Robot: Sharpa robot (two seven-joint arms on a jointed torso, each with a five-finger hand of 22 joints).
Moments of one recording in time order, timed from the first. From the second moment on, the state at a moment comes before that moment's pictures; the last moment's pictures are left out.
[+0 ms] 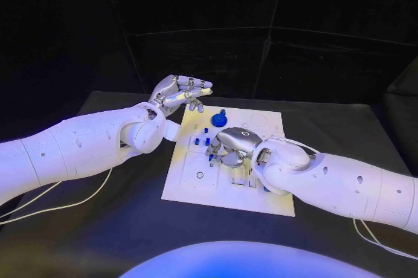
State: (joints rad) left arm 1.14 -0.78 -0.02 1.38 -0.17 -0.23 0.49; left_hand 1.25 -0.08 0.44 -0.10 0.05 1.03 0.18 0.09 0.07 1.07 0.11 0.23 0.07 1.26 0.02 1.04 0.59 0.17 1.21 0.12 0.57 0.75; right arm 1.05 -0.55 -0.06 1.48 -1.60 -0.32 -0.04; right_hand 1.30 0.06 0.42 -0.27 0.09 1.13 0.15 0.06 0.07 1.20 0.07 0.15 0.06 1.46 0.00 1.41 1.24 0.16 1.17 0.10 1.15 0.67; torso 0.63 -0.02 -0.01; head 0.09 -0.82
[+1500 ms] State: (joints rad) left arm 1.14 -0.78 -0.02 1.38 -0.17 -0.23 0.49; left_hand 1.25 -0.08 0.44 -0.10 0.05 1.03 0.18 0.09 0.07 1.07 0.11 0.23 0.07 1.26 0.02 1.04 0.59 0.17 1.21 0.12 0.57 0.74; right arm 1.04 -0.52 -0.07 1.45 -1.67 -0.25 -0.07; right_hand 1.28 0.04 0.43 -0.26 0.09 1.12 0.16 0.06 0.07 1.17 0.09 0.12 0.06 1.46 0.00 1.41 1.23 0.16 1.16 0.10 1.15 0.65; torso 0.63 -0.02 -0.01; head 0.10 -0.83
